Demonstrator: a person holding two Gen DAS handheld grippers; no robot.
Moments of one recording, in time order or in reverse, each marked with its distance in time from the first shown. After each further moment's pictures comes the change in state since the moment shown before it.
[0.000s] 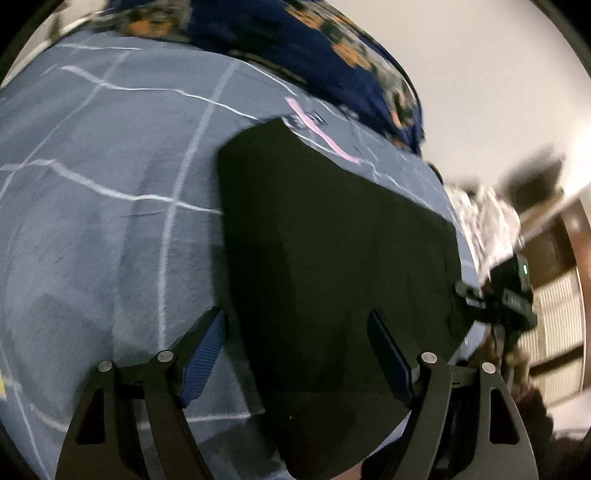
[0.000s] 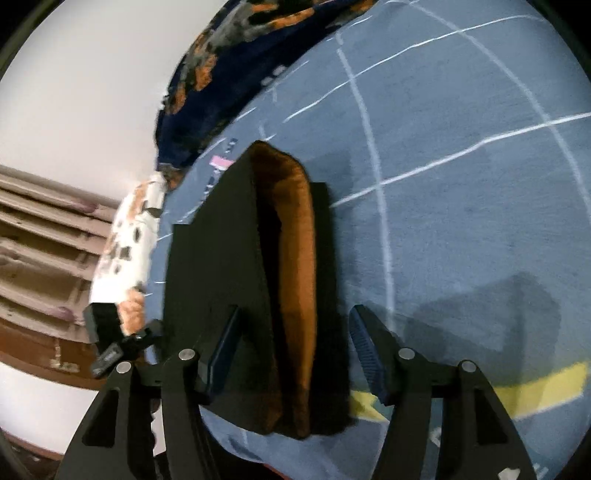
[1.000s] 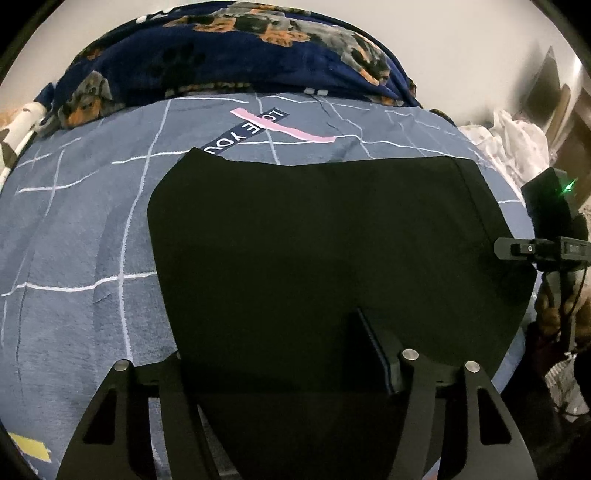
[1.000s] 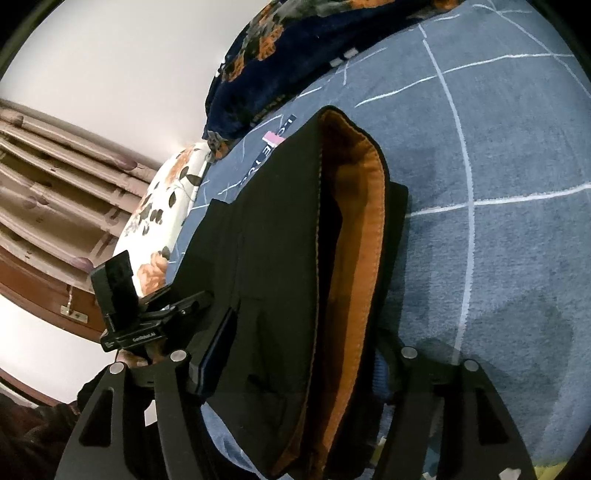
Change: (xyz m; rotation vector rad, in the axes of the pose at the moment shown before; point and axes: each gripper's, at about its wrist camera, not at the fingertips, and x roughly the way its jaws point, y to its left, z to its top) left arm 0.028 -0.059 -0.006 0.311 -0.030 0.264; right arm 0.027 0.020 0.001 -0.197 0.035 0.111
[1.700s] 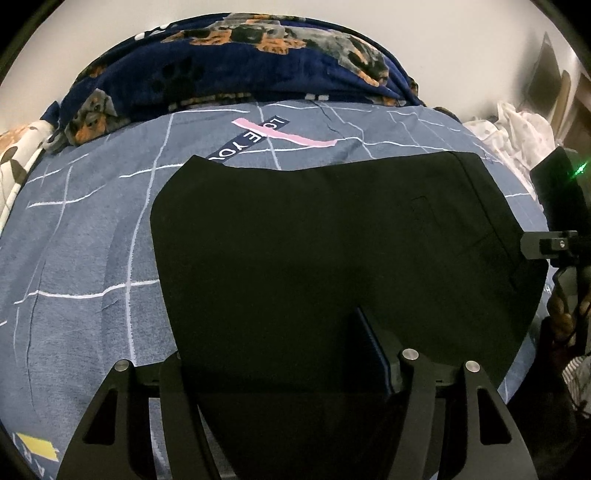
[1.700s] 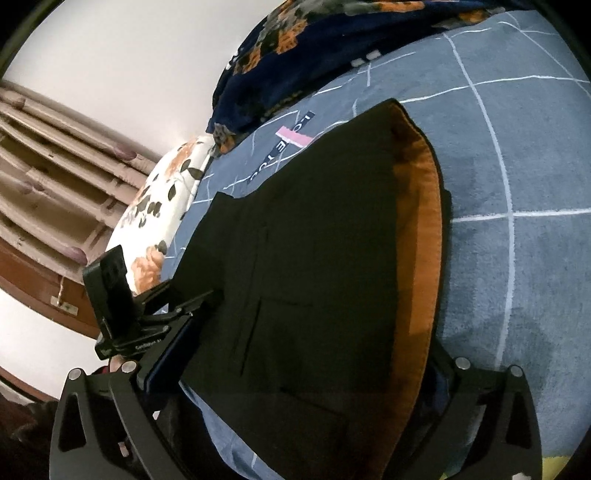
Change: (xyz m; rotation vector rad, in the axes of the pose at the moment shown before) left arm 0.002 -0.011 -0.001 0.041 -0.034 0.063; right arm 0.015 0.023 0.002 -0.044 0.001 -0.032
